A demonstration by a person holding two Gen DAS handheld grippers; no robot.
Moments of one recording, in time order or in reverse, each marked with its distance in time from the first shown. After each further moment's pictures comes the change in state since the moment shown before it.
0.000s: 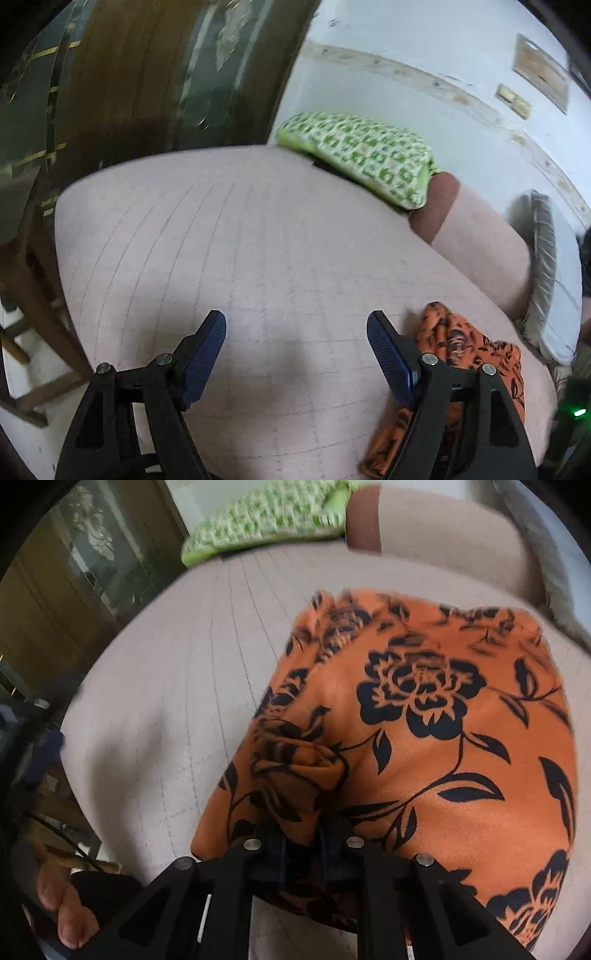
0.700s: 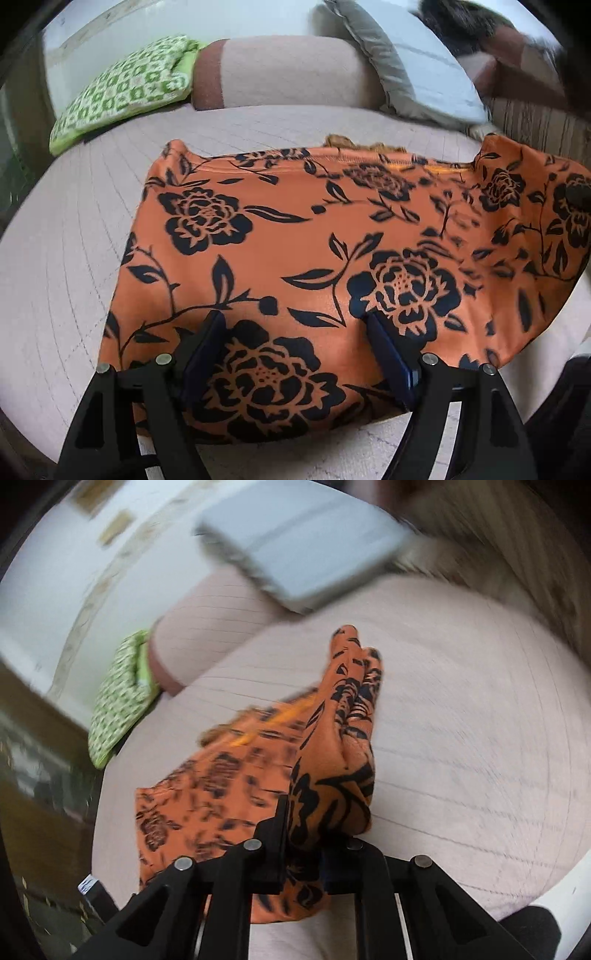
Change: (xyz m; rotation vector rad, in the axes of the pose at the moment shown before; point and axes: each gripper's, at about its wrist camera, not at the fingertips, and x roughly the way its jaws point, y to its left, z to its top) left arm 0.008 -0.183 -0.142 0.723 0.355 -0.333; right arm -0.175 -0.262 -0.057 0.598 -0.300 -0.104
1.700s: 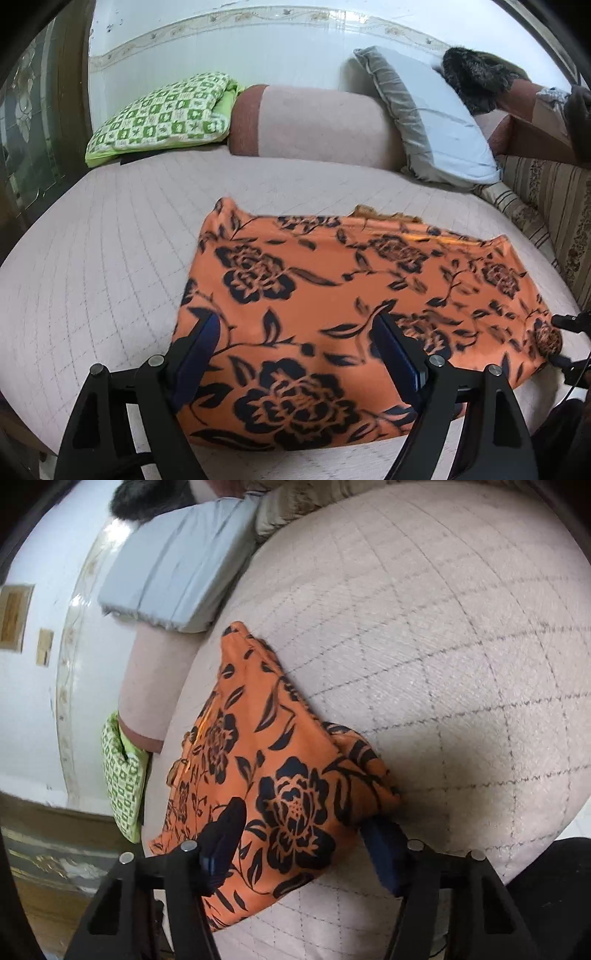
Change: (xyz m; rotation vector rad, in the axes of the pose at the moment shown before) left arm -0.037 0.015 0.015 -0.069 -0.201 0.053; right arm 0.024 -0.168 -0.064 0.525 0.049 0.126
